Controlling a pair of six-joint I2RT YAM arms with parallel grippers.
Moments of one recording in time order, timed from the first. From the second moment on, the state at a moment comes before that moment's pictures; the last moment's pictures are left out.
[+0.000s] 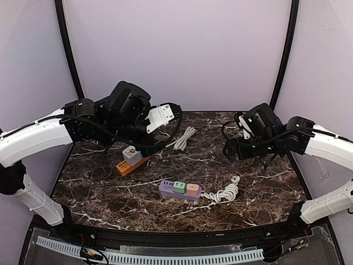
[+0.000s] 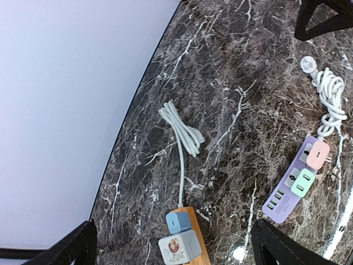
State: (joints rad) left arm -1.11 1.48 1.53 -0.75 -0.44 0.43; right arm 0.86 1.17 1.08 -0.79 0.29 0.46
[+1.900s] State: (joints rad) left arm -0.43 0.34 0.52 -0.55 -0.43 -0.09; right arm 0.86 0.98 1.04 -0.60 0.47 0.57
